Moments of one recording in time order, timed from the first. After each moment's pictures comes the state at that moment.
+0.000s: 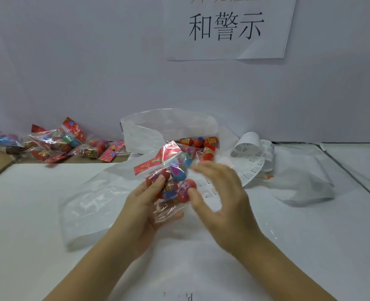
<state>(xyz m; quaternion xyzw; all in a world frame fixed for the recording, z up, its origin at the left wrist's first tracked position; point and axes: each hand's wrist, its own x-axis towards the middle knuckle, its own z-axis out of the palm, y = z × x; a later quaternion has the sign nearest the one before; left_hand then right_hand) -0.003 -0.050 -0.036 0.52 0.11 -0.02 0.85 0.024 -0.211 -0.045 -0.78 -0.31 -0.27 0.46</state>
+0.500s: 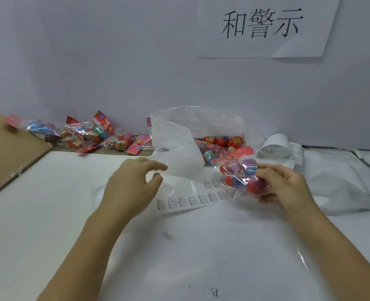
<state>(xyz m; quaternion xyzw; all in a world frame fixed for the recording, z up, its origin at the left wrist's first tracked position) 0.001 0.018 -0.018 0.95 0.08 0.16 0.24 0.074 -0.253 -0.038 -0.71 0.04 0.01 0.70</state>
